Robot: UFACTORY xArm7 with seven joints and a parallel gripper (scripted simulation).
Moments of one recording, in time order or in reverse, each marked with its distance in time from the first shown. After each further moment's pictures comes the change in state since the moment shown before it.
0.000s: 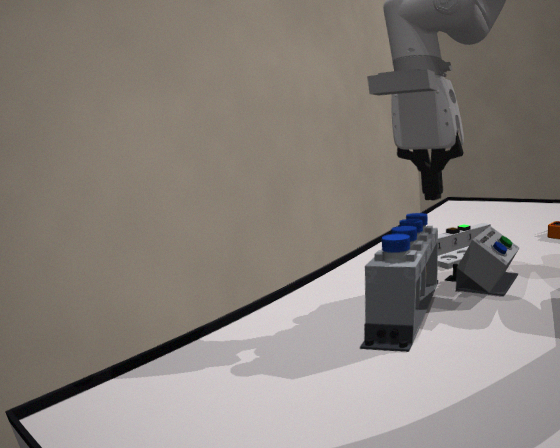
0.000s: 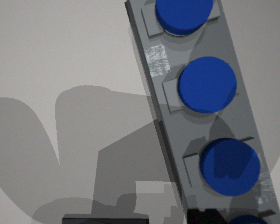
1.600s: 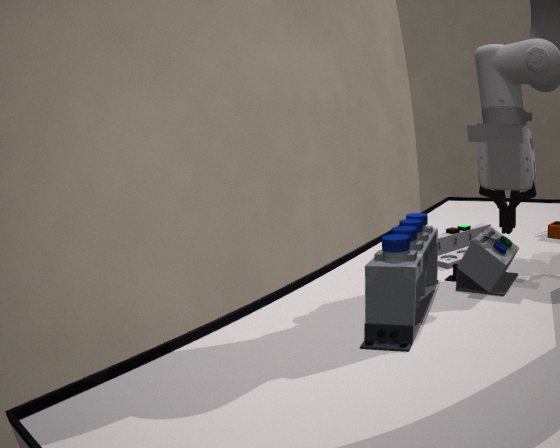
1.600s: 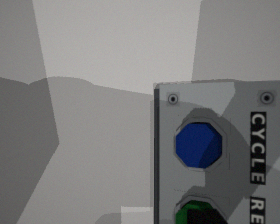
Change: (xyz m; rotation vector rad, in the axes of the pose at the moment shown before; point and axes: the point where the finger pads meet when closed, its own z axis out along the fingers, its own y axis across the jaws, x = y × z) arm -0.125 -0.091 0.067 -0.027 -0.014 0.005
